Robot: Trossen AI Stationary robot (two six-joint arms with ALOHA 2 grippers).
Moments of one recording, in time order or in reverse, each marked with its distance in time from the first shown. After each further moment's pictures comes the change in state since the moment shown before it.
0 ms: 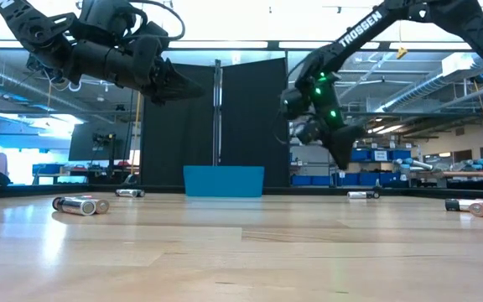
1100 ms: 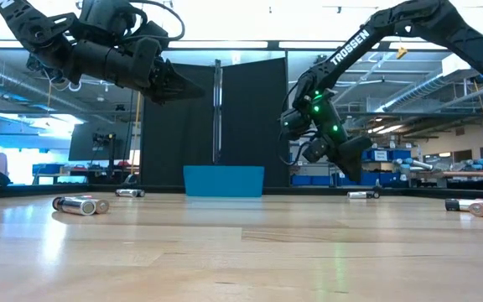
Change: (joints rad) left arm 0.000 0.000 0.000 -0.003 0.000 0.032; right arm -0.018 0.114 0.011 -0.079 0.062 -0.007
